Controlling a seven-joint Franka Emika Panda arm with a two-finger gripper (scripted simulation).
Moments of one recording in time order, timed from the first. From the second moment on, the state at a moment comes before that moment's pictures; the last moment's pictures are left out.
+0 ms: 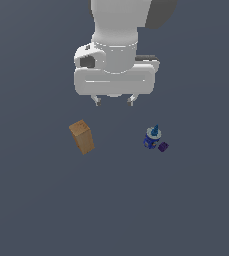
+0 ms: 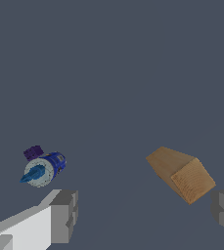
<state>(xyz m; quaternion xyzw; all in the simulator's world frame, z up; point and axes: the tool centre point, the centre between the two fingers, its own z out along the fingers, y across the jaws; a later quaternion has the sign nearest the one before) 0.004 0.001 0.352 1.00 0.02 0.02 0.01</state>
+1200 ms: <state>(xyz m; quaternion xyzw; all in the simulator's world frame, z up) -0.041 0.158 0.222 1.00 0.08 0.00 0.00</state>
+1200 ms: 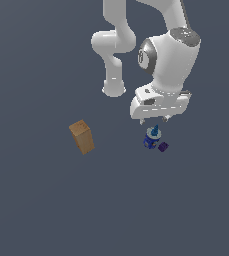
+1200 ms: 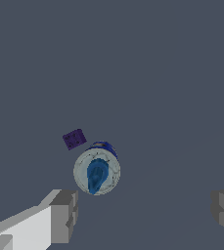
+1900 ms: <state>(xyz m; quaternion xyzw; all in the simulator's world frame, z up) -0.064 0.192 0.191 1.00 0.09 0.00 0.00</state>
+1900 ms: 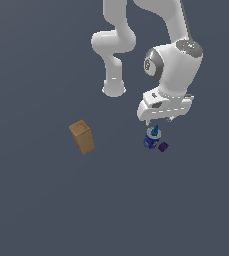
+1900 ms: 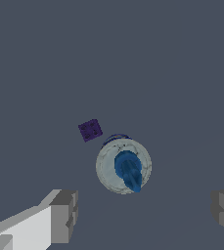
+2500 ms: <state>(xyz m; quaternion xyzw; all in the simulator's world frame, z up) -0.066 0.193 0.148 1.00 0.09 0.00 0.00</state>
